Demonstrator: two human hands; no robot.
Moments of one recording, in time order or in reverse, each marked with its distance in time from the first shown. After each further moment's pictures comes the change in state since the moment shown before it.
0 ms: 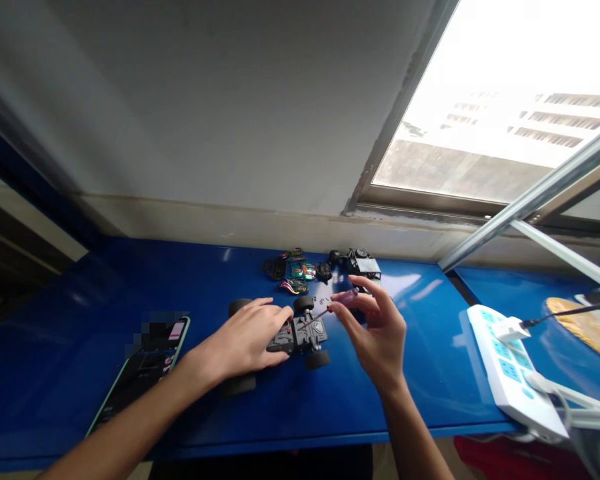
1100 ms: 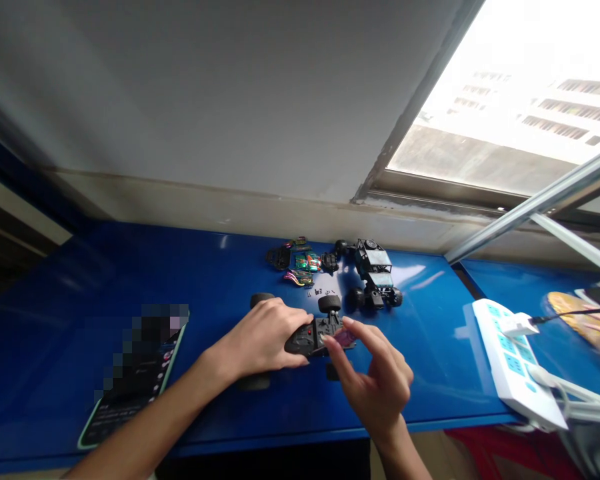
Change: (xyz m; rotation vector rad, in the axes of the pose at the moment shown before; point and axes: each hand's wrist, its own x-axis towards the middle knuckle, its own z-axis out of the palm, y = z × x) left_hand 0.012 -0.003 0.019 -0.197 0.060 0.131; right_hand -0.045 -0.008 0.019 -0.418 0.081 -0.432
